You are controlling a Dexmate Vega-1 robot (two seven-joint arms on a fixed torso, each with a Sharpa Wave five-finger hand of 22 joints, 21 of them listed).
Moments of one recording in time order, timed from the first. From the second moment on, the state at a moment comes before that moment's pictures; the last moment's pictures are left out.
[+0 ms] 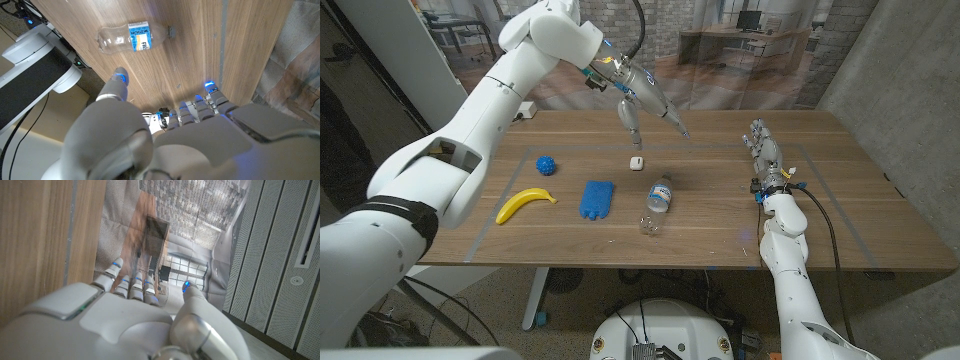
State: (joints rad) left arm 0.11 0.44 0.50 -1.49 0.37 -1.00 -1.35; left_hand 0.69 -0.16 0.47 -0.18 0.27 -0.10 -0.12 0.19 0.19 -0.02 -0.12 0.21 0.19 -0.04 0.01 0.18 0.17 -0.04 0.06 0.55 0.18; right arm -0.93 0.14 0.30 -1.30 0.06 0.43 0.32; right_hand 0.20 0.10 0.34 -0.04 0.18 0.10 0.08 0.19 0.18 0.09 0.09 0.19 0.18 -0.02 0.04 0.18 0.18 0.18 0.01 0.19 0.17
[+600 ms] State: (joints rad) left arm 0.08 0.42 0.56 -1.42 0.37 -1.08 -1.37; left_hand 0.80 -0.14 0.45 -0.17 0.28 -0.15 -0.18 0.20 0.19 -0.08 -0.16 0.20 0.20 -0.09 -0.01 0.18 0.17 -0.08 0.08 0.51 0.18; right arm -0.95 0.15 0.30 -1.33 0.05 0.42 0.30; right_hand 0.19 0.10 0.34 -0.04 0.18 0.10 0.08 0.19 0.18 0.09 0.09 0.19 0.18 -0.02 0.04 0.18 0.18 0.18 0.01 0.19 0.17
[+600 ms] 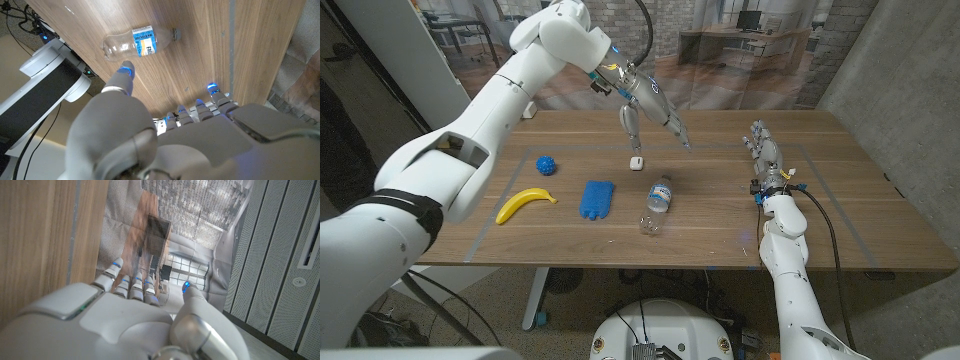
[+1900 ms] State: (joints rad) left arm 0.12 0.39 0.55 -1.40 0.47 -1.31 -1.32; left_hand 0.89 -0.09 0.44 -0.16 0.27 -0.18 -0.18 0.22 0.20 -0.11 -0.15 0.20 0.20 -0.12 -0.02 0.18 0.17 -0.09 0.06 0.48 0.18; right arm -0.96 0.15 0.30 -1.34 0.04 0.41 0.28; right_hand 0.18 0.10 0.34 -0.03 0.18 0.10 0.08 0.19 0.18 0.09 0.09 0.19 0.18 -0.02 0.04 0.18 0.18 0.18 0.01 0.19 0.17
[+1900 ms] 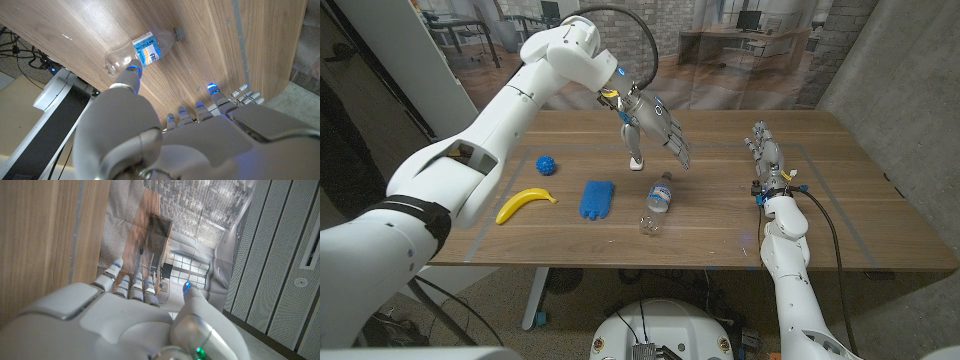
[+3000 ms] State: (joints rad) left arm 0.16 0.38 0.53 -1.41 0.55 -1.39 -1.29; left_hand 0.93 -0.07 0.42 -0.15 0.25 -0.16 -0.17 0.24 0.21 -0.10 -0.14 0.20 0.20 -0.12 -0.02 0.18 0.17 -0.08 0.07 0.47 0.18; right arm -0.95 0.15 0.30 -1.34 0.03 0.40 0.28; right_hand 0.18 0.10 0.34 -0.03 0.18 0.10 0.08 0.19 0.18 0.09 0.09 0.19 0.18 -0.02 0.04 0.18 0.18 0.18 0.01 0.19 0.17
